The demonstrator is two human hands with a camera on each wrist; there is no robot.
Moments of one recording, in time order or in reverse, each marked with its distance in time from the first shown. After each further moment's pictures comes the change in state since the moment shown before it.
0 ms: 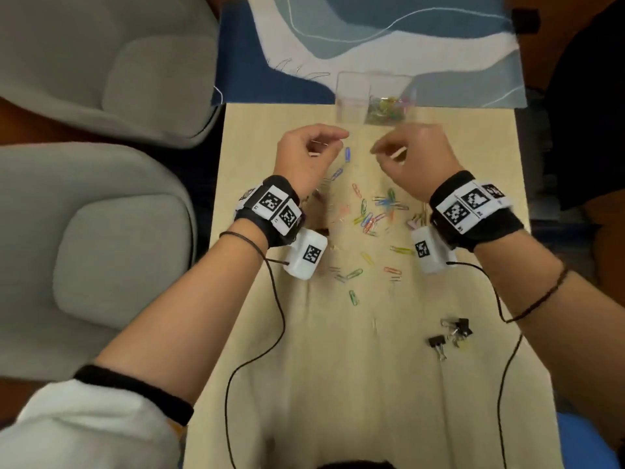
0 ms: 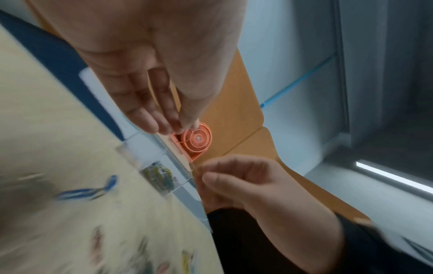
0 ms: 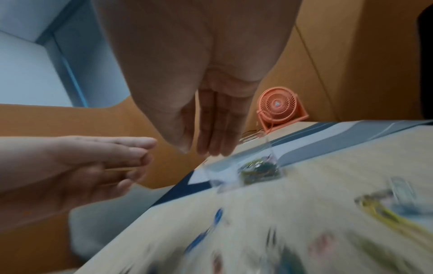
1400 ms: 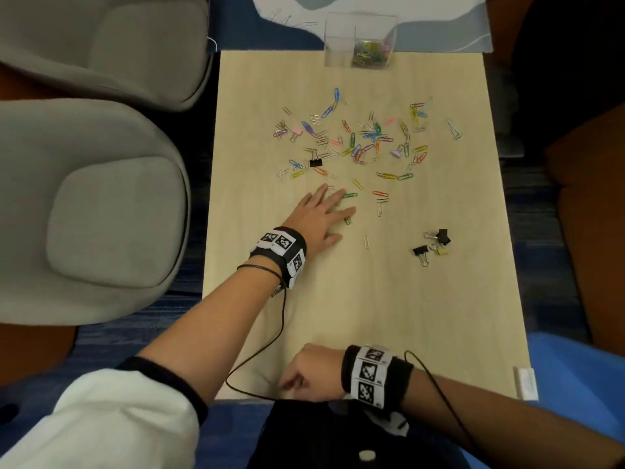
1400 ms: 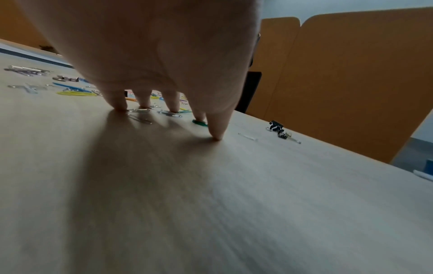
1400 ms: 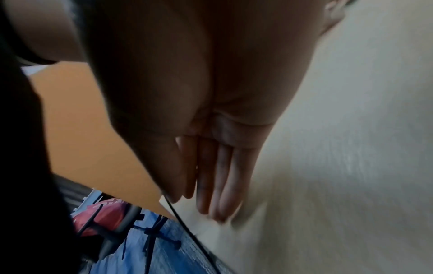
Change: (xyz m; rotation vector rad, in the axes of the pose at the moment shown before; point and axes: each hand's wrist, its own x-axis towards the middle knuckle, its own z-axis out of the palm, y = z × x) left_hand -0.195 -0.078 0.020 1.040 -0.738 0.288; right_hand -0.348 -0.167 0.159 0.353 -1.158 -0.119
